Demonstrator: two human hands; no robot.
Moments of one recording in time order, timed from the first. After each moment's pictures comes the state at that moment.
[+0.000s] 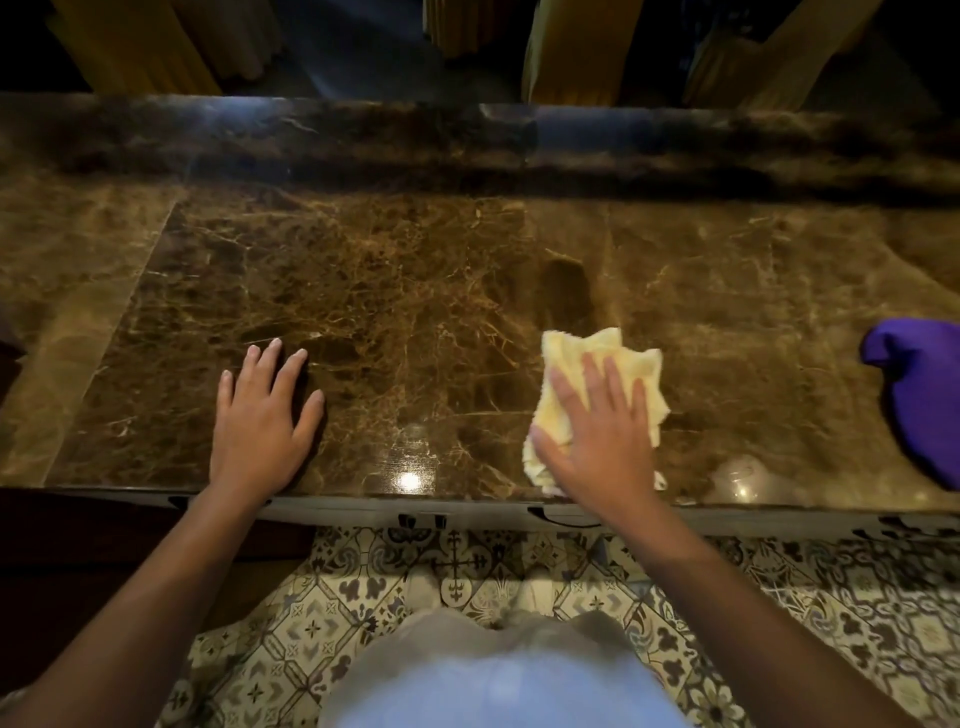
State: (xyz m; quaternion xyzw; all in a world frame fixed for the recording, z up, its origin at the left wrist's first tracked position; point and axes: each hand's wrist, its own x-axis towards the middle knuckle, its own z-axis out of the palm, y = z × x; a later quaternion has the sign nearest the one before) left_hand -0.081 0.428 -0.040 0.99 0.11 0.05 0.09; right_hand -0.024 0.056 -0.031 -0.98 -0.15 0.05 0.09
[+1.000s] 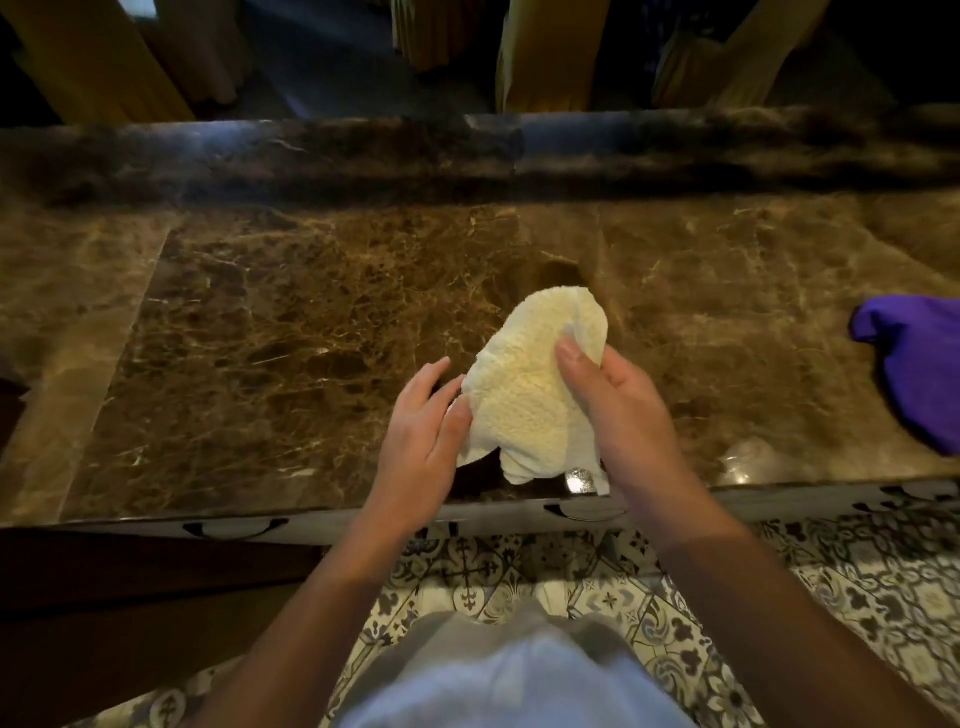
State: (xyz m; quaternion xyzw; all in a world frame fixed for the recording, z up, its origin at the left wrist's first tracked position) left_hand -0.078 0.294 0.006 0.88 0.02 -0.02 0.47; right_hand -0.053 0.105 0.104 -0.63 0.05 0.16 0.76
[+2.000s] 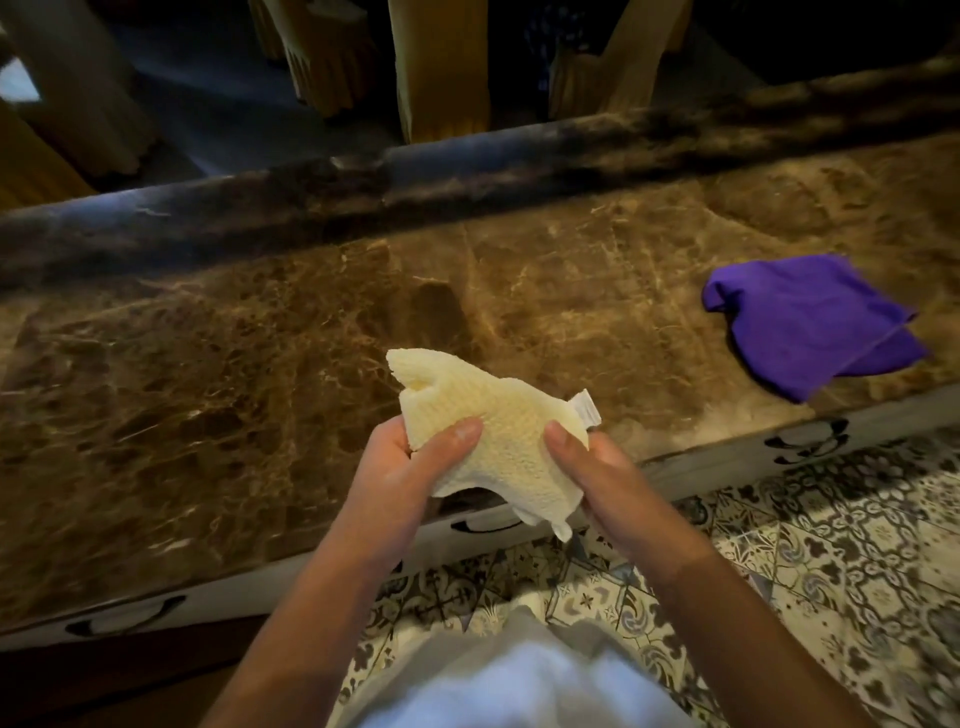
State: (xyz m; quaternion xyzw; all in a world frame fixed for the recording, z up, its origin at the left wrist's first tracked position) left_hand -0.079 0.177 0.079 0.65 0.00 -0.13 0.75; right_hand -0.091 -0.025 0.076 -0.64 0.11 0.22 0.72
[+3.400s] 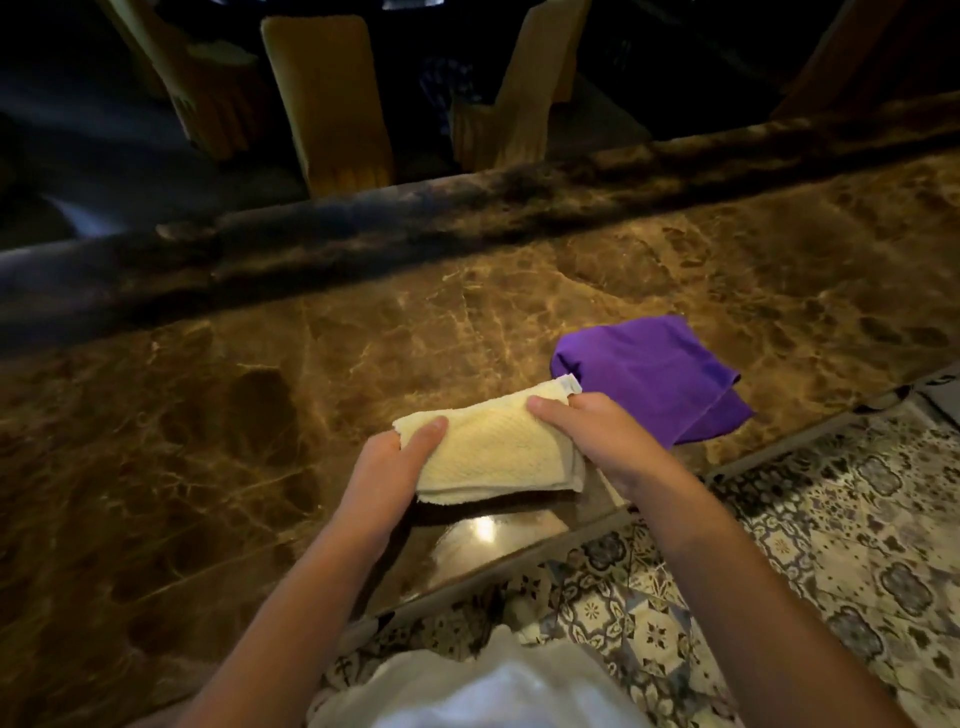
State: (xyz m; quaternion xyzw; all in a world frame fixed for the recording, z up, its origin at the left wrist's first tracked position) left_hand 0.029 0.004 0.054 0.72 0.12 -0.22 0.64; right_hand 0.033 -0.218 0.068 -0.78 0.20 0.16 0.57
